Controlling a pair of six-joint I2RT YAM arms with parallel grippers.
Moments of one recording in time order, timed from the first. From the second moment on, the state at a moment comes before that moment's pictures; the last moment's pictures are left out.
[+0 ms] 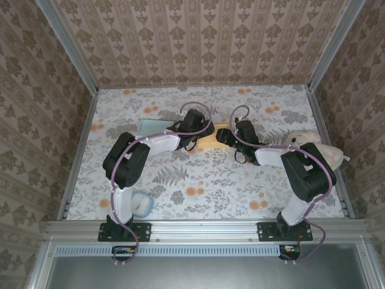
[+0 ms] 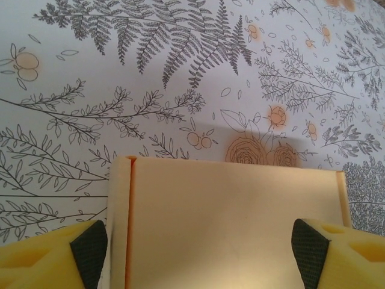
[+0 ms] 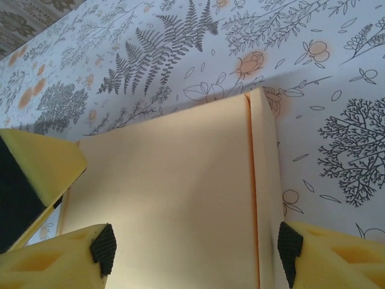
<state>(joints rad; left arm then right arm) -0.72 1.99 1.28 -0.02 -0.10 -0.81 0.38 1.71 0.77 0.34 -0.03 0.63</state>
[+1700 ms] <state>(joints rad) -0.09 1.22 0.24 0.59 -0.38 -0.01 0.09 1.52 0.28 0.91 0.23 -0.05</state>
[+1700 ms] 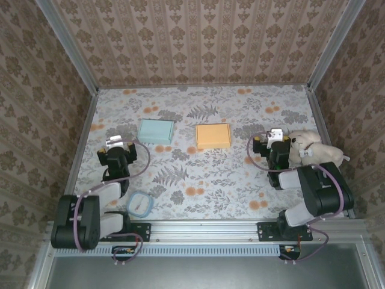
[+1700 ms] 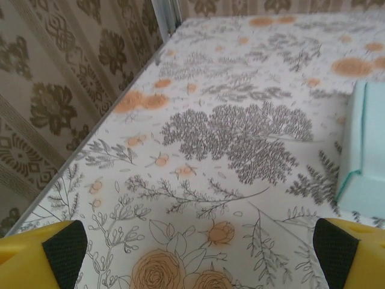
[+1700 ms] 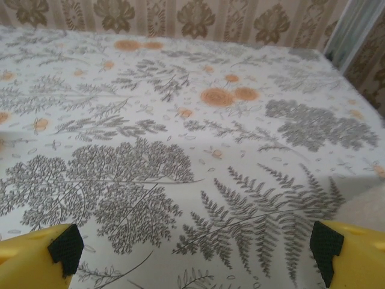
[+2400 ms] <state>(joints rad) -0.05 1.54 0.39 0.83 -0.13 0.05 0.04 1.53 0.38 0.80 0.14 0.01</state>
